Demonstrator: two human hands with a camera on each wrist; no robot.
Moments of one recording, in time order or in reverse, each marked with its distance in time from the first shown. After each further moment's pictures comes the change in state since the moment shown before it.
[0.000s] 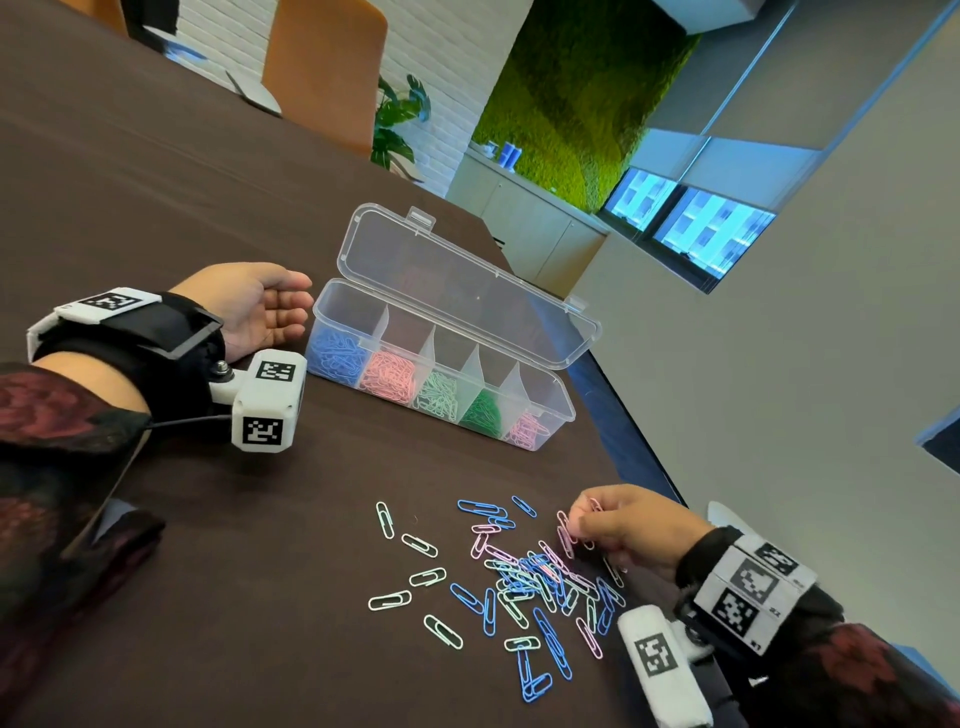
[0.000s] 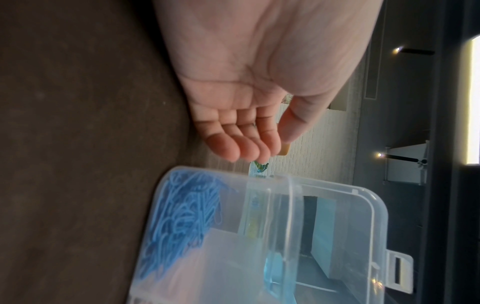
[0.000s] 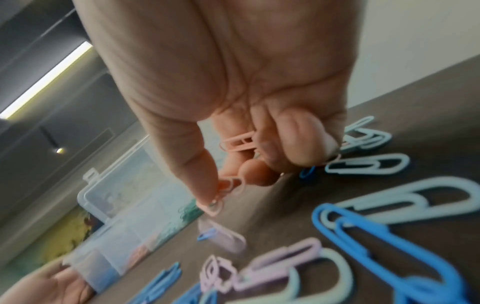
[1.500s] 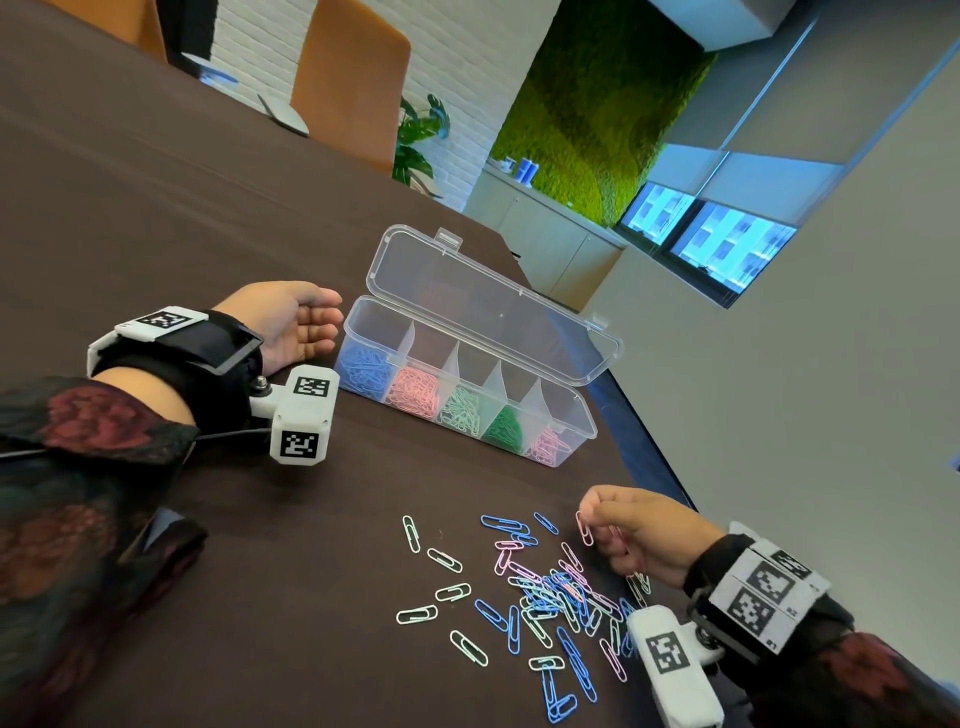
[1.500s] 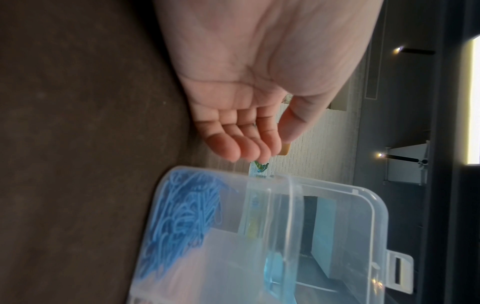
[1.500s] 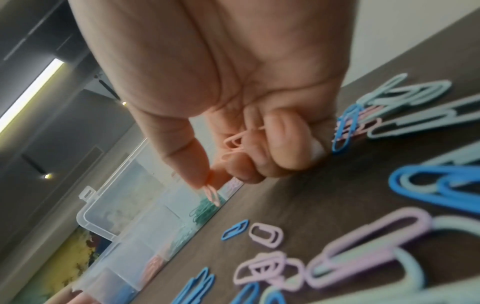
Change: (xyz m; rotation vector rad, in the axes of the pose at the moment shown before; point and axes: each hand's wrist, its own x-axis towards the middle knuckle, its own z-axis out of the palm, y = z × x) left_hand -0.002 0.000 0.002 -0.032 0.008 0.009; right_hand 0.010 -0.012 0.005 0.319 -0.025 0.051
